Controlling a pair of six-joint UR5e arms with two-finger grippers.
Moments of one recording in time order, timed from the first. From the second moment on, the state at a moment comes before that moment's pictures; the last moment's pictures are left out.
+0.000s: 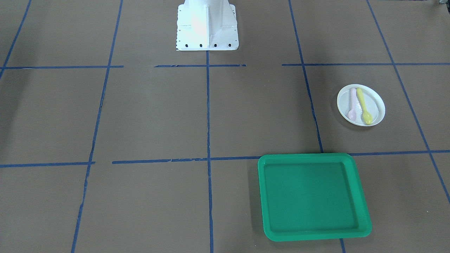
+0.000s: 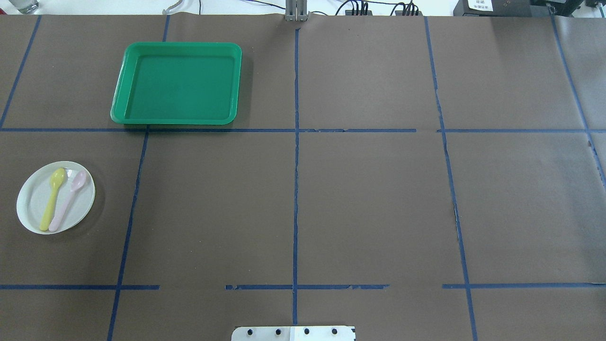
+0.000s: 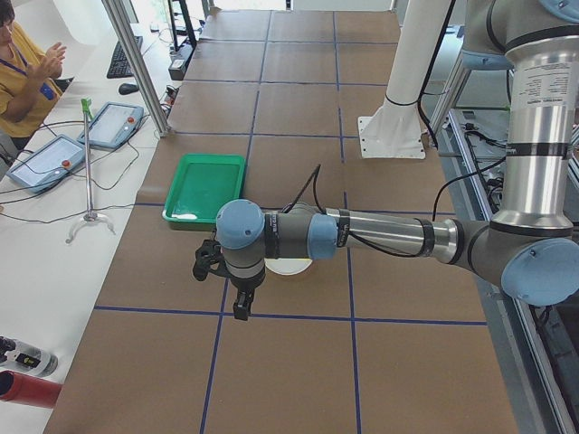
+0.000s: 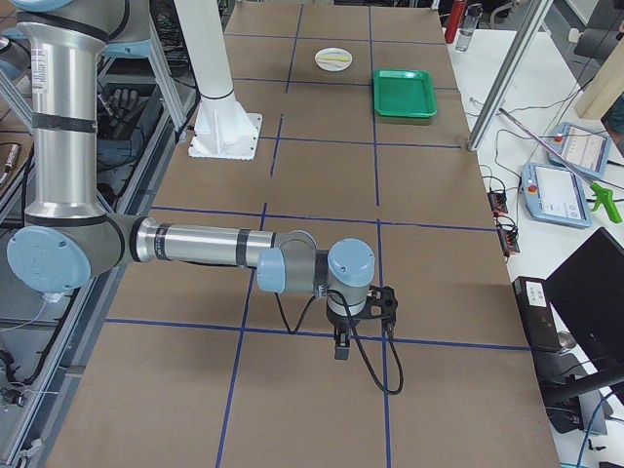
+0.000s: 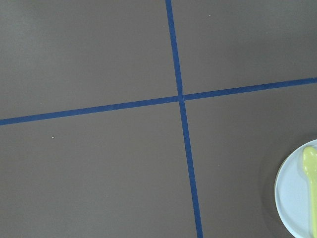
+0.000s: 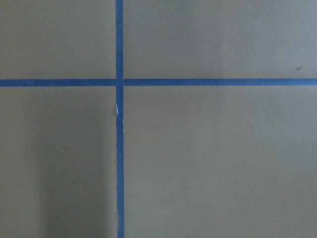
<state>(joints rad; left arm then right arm) -1.62 -1.55 -1.71 -1.50 -2.37 0.11 1.58 -1.64 1.61 -1.53 2.28 0.03</state>
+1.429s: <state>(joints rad) -1.13 -1.48 -1.53 -2.21 -2.37 -0.75 1.58 -1.64 1.61 -1.53 2.28 0.03</state>
